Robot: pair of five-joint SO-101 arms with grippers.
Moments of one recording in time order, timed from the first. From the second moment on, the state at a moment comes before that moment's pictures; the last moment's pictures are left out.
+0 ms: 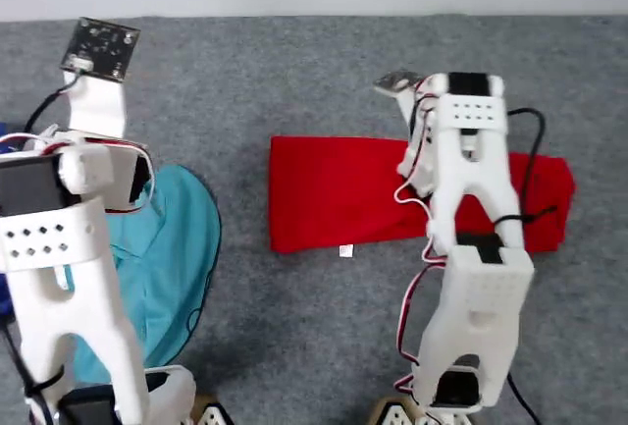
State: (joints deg) left arm -12.4 -21.8 -3.6 99.4 -10.1; right arm -1.5 35.2 -29.0 98.5 34.7
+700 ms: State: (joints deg) left arm -12.7 -21.8 -3.6 99.4 -10.1; right arm -3.8 36.7 -29.1 100.3 34.2
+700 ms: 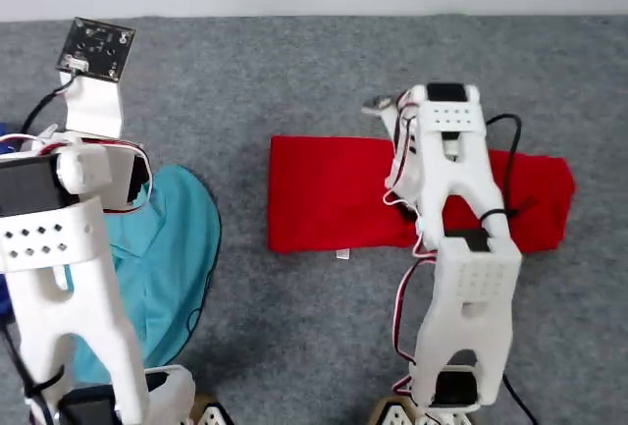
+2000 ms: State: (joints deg) left arm 3.3 10.9 -6.2 92.4 0.7; right arm 15.0 -11.3 1.3 100.5 24.2
